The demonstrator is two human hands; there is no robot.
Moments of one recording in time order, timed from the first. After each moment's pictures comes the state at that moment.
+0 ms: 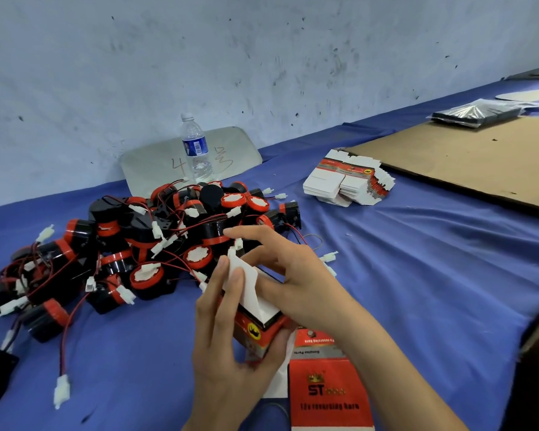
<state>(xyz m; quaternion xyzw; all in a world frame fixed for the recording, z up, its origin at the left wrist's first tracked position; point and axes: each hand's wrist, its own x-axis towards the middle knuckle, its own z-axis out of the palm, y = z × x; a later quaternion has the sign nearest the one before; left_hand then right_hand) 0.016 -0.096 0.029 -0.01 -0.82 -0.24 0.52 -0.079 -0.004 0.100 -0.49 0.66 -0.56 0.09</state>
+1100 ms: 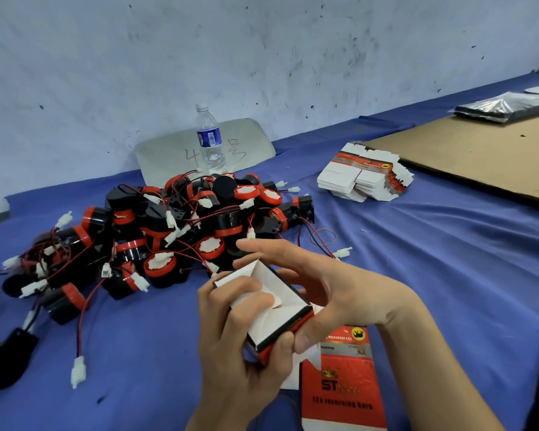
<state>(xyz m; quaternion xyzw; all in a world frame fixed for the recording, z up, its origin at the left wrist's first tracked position) 0.022 -0.096 0.044 -0.05 -0.80 -0.22 0.56 -0.107 0.013 0.090 -0.59 0.52 -0.50 0.36</state>
